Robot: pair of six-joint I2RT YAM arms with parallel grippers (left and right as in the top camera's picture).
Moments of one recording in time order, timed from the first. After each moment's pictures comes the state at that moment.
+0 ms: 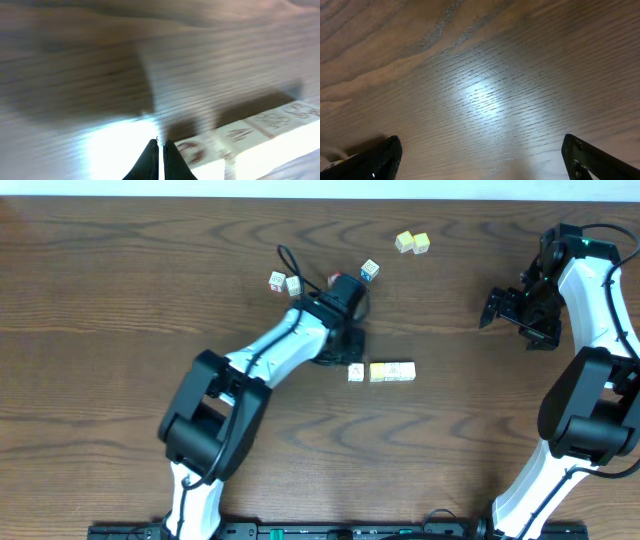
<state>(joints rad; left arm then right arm) -0.57 2.05 1.45 -0.69 0.22 -0.46 -0.21 2.07 1.73 -1.27 -0.09 0.24</state>
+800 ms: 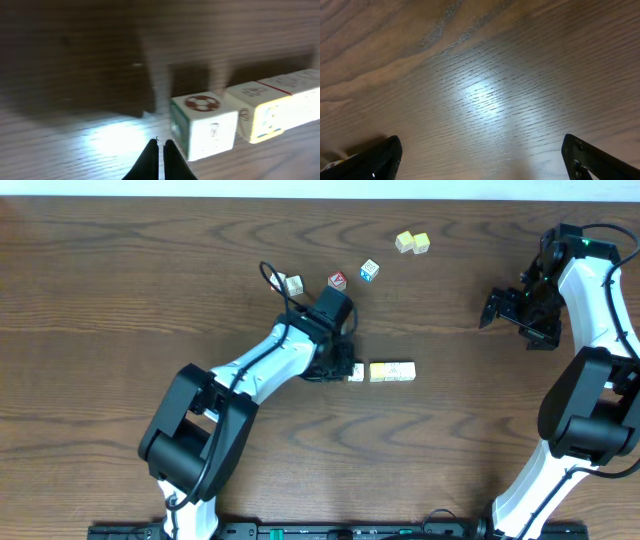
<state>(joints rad) -0.59 1.96 1.28 -0.64 0.26 -0.57 -0.21 2.07 1.73 -1.27 -0.09 0.24</state>
